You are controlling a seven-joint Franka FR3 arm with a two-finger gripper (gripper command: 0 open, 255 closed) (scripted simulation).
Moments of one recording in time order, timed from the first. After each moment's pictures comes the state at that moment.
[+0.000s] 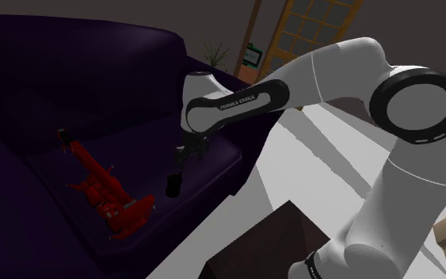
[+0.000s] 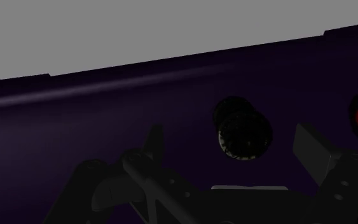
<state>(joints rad) 0.07 0.25 0.27 -2.05 -0.06 2.16 0.23</state>
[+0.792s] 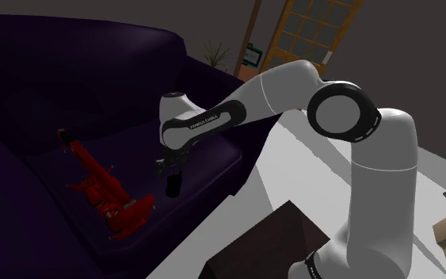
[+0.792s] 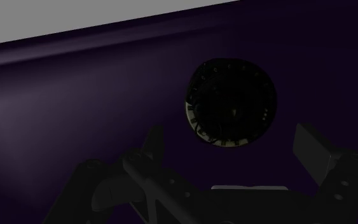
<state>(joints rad) 0.14 0.57 0.24 -1.81 -0.14 2.22 0.31</state>
